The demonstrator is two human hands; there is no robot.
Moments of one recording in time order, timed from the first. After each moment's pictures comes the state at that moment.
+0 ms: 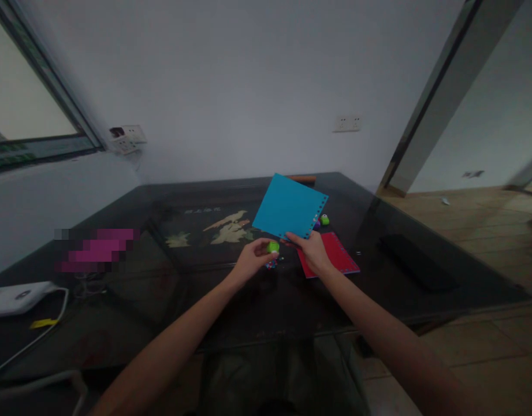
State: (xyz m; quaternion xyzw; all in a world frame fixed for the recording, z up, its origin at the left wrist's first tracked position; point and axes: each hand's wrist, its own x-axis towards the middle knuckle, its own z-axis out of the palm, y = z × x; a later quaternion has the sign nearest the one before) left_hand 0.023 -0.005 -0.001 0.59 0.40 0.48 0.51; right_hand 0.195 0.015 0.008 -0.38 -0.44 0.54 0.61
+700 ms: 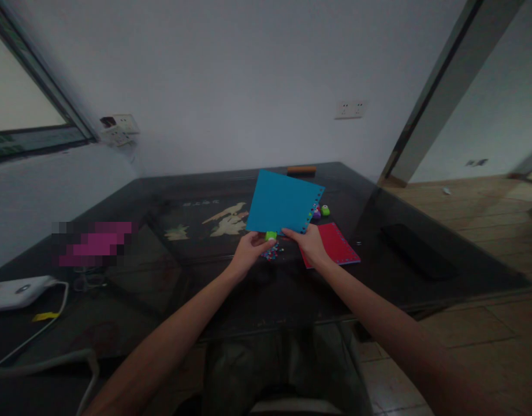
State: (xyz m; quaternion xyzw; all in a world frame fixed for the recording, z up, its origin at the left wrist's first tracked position) left_hand 0.025 -0.010 0.001 0.53 0.41 0.52 0.53; right_hand 0.190 0.008 0.007 -0.40 -0.47 0.51 0.59
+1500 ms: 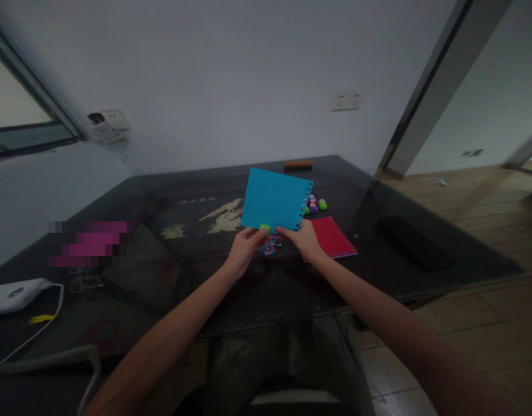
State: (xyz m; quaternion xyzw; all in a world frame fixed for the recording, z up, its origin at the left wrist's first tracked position) left_hand 0.026 -0.007 -0.002 0.44 0.38 0.55 0.60; right_hand 0.190 0.008 0.000 -0.41 -0.53 0.48 0.57
